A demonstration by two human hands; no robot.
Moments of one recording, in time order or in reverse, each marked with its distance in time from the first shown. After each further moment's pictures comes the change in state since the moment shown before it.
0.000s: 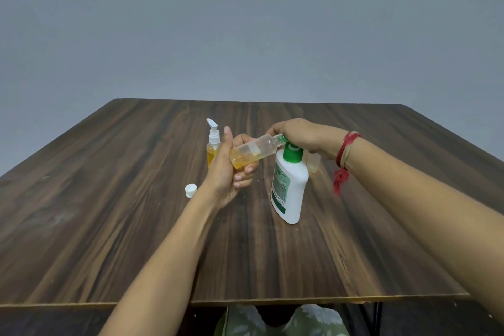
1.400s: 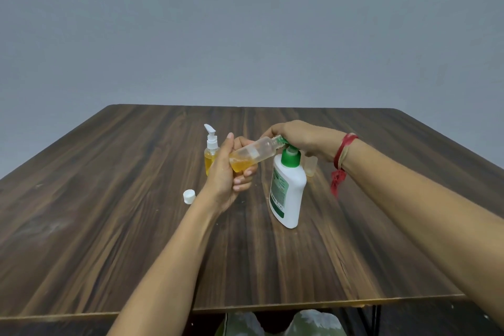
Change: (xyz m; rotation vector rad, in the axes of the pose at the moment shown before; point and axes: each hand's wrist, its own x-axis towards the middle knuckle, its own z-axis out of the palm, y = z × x) left_hand 0.003 0.000 -0.001 -0.005 0.031 -0.009; right_hand -0.008 -0.005 -0.001 0.065 0.021 0.044
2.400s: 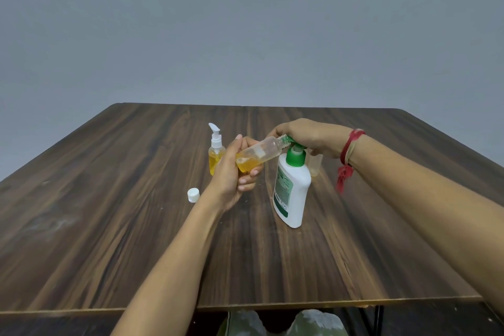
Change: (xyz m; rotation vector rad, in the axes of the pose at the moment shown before) left_hand -0.001 0.001 -0.001 0.029 -0.017 -0.021; right_hand -0.001 -0.002 -0.001 0.008 -0.001 0.005
